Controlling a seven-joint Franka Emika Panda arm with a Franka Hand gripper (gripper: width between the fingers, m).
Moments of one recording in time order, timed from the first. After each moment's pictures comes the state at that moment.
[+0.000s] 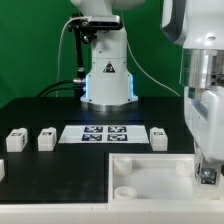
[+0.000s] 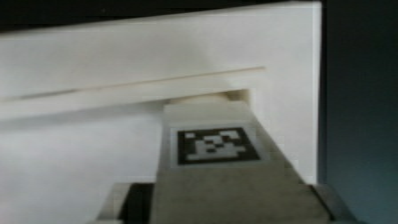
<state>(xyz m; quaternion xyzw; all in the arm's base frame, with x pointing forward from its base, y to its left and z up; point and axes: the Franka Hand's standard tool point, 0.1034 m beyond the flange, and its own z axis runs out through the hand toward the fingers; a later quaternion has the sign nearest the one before) 0.624 0.113 0.062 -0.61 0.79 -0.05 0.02</state>
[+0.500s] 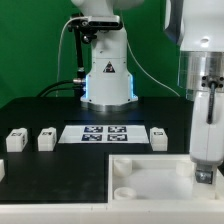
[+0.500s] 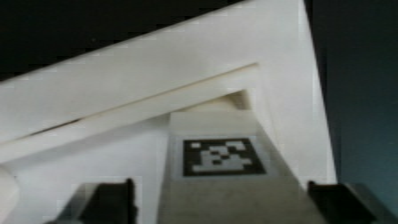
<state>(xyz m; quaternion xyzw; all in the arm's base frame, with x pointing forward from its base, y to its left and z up) 0.623 0.115 0.061 -0.59 0.80 -0.04 0.03</state>
